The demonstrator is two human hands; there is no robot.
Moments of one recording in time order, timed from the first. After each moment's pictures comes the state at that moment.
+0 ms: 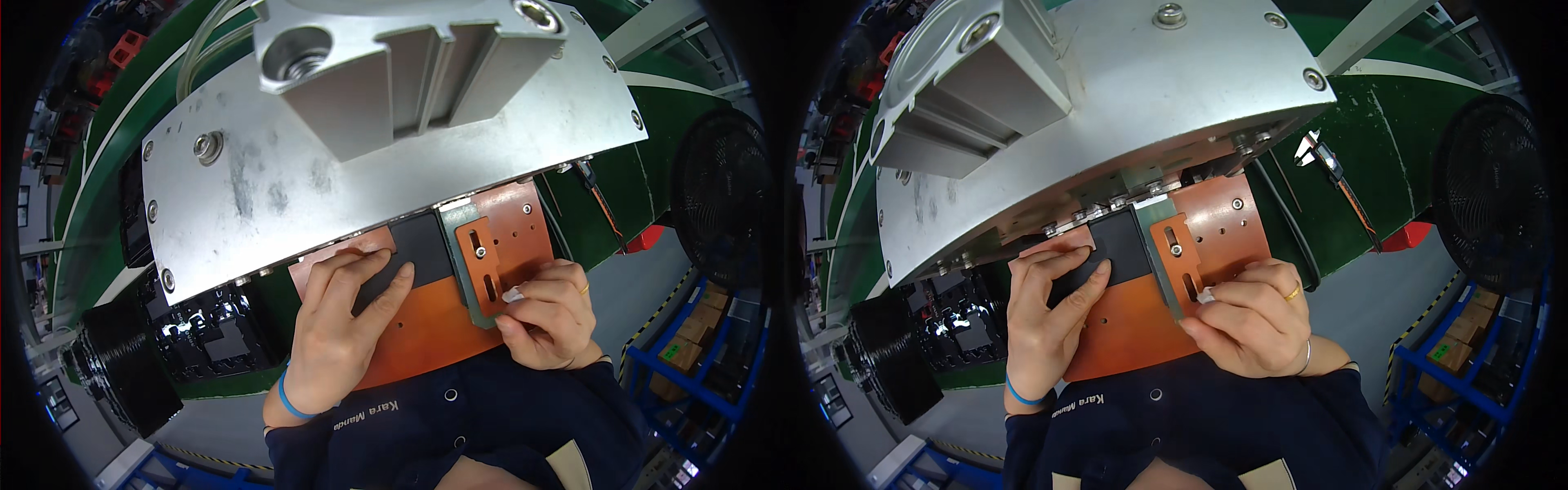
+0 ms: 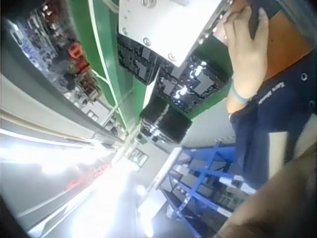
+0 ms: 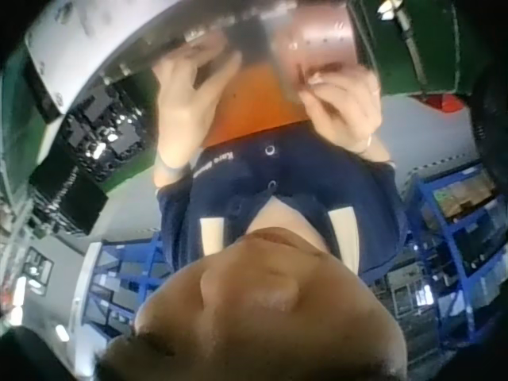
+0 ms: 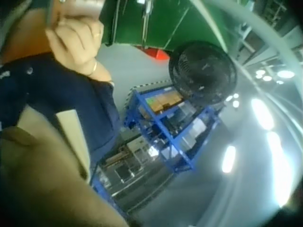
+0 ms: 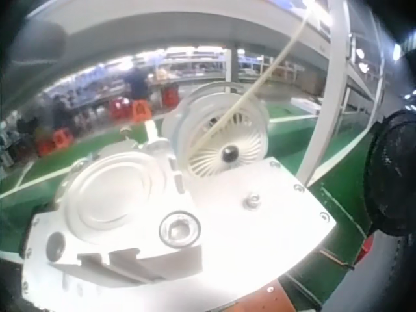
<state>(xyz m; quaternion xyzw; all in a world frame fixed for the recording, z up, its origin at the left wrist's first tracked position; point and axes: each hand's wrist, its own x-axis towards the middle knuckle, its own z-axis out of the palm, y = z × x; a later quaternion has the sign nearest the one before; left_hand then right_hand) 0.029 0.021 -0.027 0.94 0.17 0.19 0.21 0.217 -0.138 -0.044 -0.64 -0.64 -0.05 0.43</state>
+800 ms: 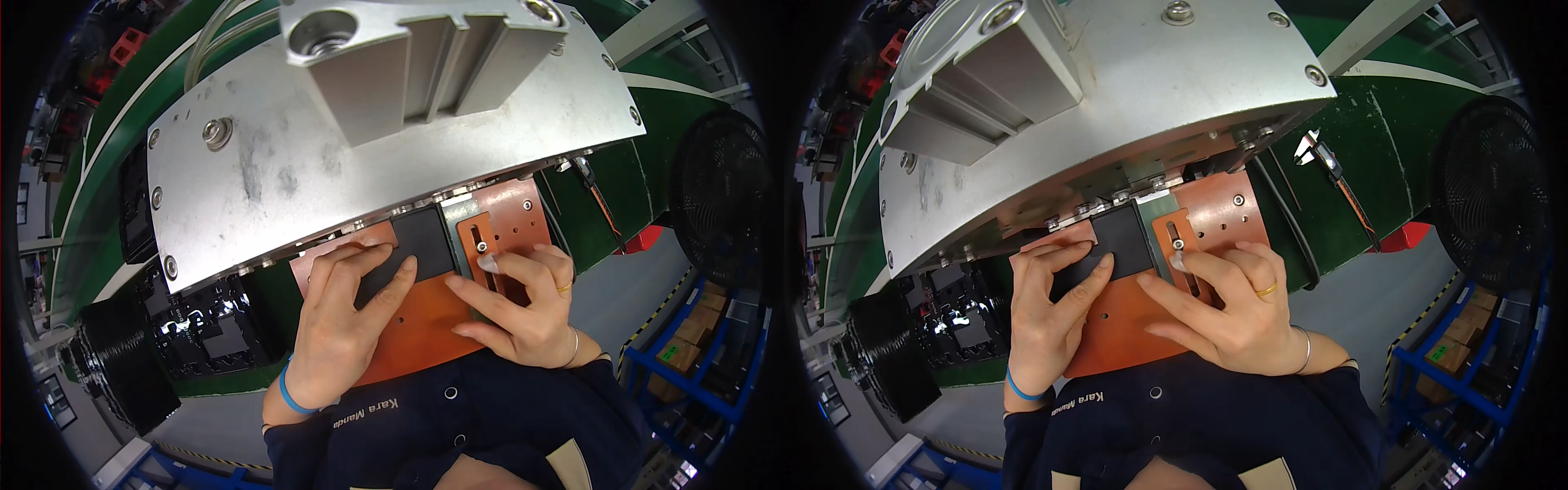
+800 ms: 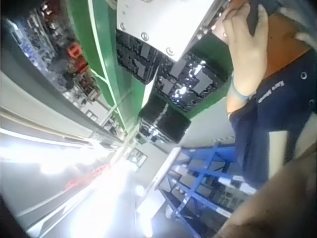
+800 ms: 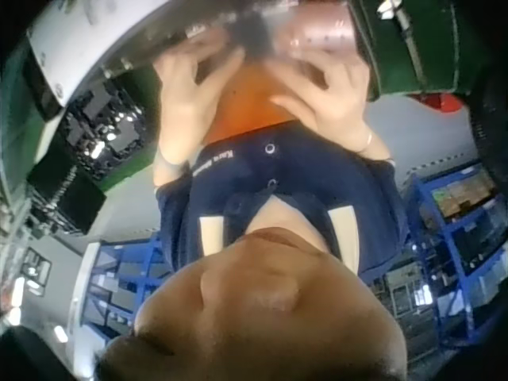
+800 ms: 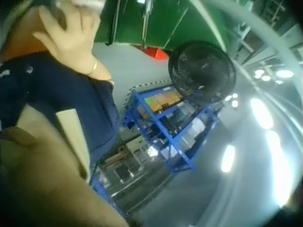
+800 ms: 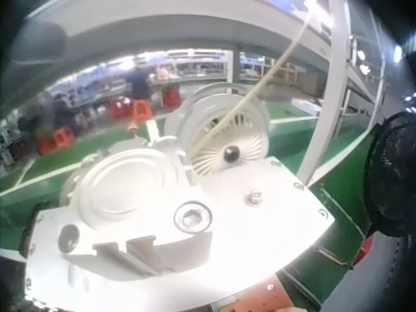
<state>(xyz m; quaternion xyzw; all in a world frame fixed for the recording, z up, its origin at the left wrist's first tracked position) 0.029 0.020 -0.028 0.94 0.17 0.19 0.22 0.207 -0.130 -0.035 -0.69 -0.67 -0.04 0.27</state>
